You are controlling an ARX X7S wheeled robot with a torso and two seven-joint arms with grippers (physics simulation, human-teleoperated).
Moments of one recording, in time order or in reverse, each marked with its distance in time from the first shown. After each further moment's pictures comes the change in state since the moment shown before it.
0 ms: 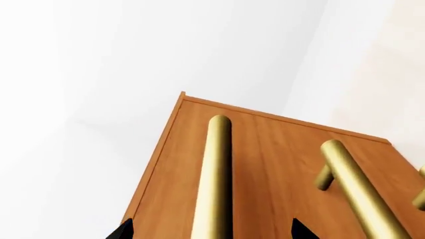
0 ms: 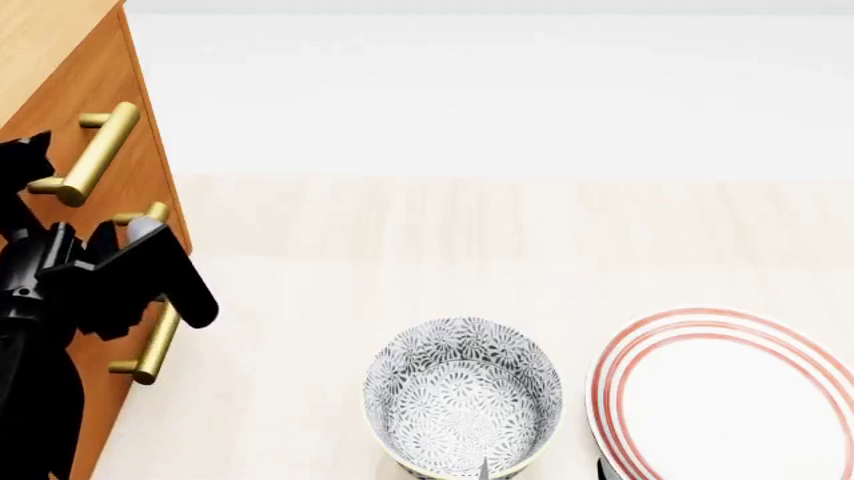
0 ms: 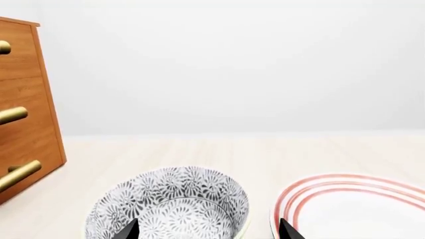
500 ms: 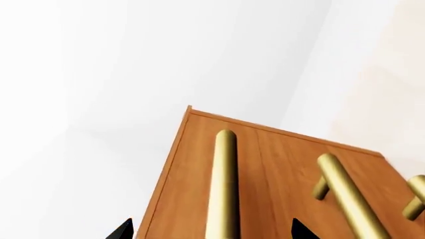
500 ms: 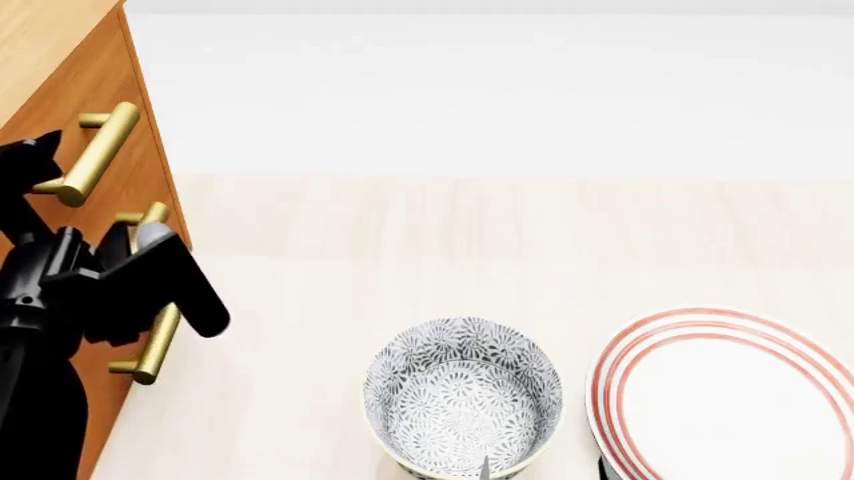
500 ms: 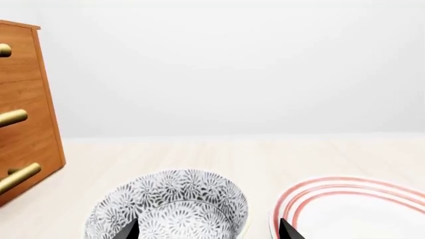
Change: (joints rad) left arm 0.027 -0.022 0.006 0.154 0.024 -0.079 0.035; right arm -0.003 -0.007 0.010 -0.002 -0.010 -0.004 -0.007
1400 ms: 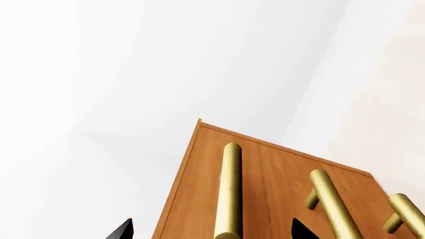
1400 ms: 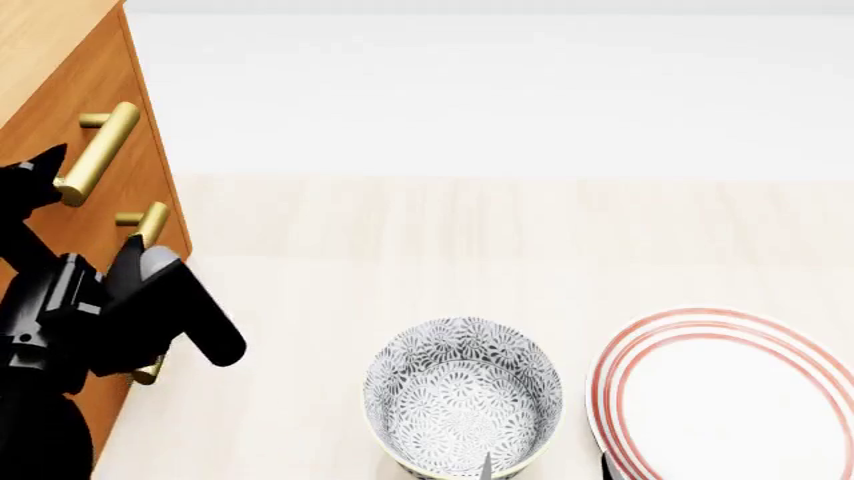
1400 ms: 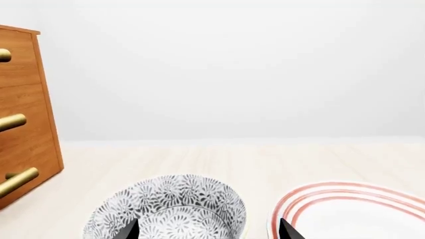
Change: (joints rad) left arm 0.088 -0.021 -0.015 0.253 0.045 -0.129 0.000; right arm -0.005 -0.013 0.021 -0.010 -0.019 0.000 -0.011
